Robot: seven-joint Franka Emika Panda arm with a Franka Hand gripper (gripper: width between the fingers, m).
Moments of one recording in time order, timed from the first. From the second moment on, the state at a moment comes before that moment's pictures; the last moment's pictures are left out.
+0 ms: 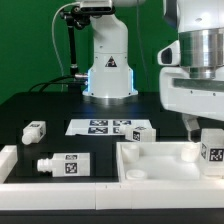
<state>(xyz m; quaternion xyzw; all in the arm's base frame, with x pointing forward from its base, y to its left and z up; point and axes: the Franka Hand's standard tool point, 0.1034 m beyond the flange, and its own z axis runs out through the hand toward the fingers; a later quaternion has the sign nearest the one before) 0.636 0.111 0.073 -0.86 0.51 -0.02 0.06</state>
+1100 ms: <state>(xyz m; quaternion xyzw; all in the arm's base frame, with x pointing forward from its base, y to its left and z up) 0.641 0.103 0.072 -0.98 0.20 -0.05 0.05</state>
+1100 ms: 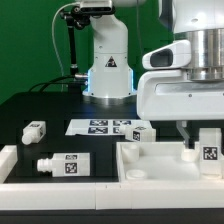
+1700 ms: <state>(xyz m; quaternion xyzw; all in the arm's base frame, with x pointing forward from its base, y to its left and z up) 0.641 0.102 0.068 -0.83 0.56 -0.02 0.06</state>
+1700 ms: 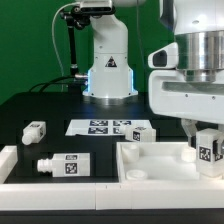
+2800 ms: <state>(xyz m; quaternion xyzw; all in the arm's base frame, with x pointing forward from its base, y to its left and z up) 0.635 0.111 0.068 -0.91 0.42 -0.01 0.05</state>
